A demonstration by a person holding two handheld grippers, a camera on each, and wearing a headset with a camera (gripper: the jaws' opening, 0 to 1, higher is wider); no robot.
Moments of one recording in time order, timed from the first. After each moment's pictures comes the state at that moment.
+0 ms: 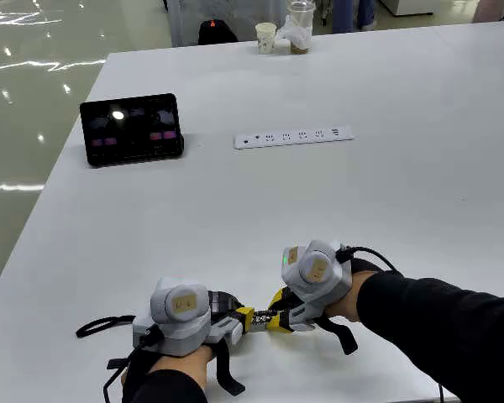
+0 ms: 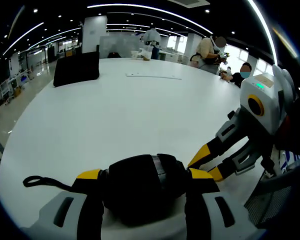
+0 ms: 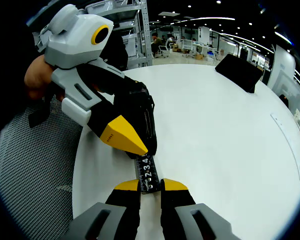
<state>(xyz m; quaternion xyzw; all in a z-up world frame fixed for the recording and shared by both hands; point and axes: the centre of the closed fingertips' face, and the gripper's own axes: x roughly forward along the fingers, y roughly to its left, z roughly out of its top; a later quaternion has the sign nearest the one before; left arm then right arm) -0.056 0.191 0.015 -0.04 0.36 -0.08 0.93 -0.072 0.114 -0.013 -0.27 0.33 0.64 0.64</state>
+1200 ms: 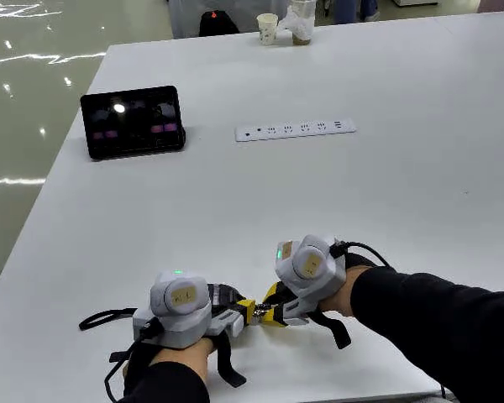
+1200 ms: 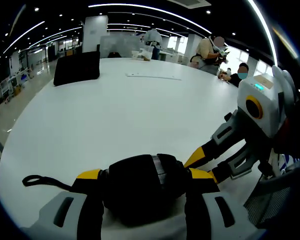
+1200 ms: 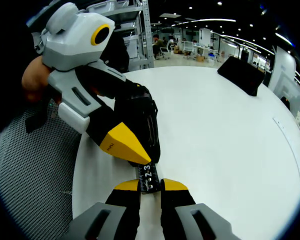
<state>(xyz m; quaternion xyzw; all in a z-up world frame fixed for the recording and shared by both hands) -0.054 0.192 0.016 -0.04 0.36 -0.08 0.93 -0.072 0.127 -0.014 -0.26 0.33 0.65 0.64</state>
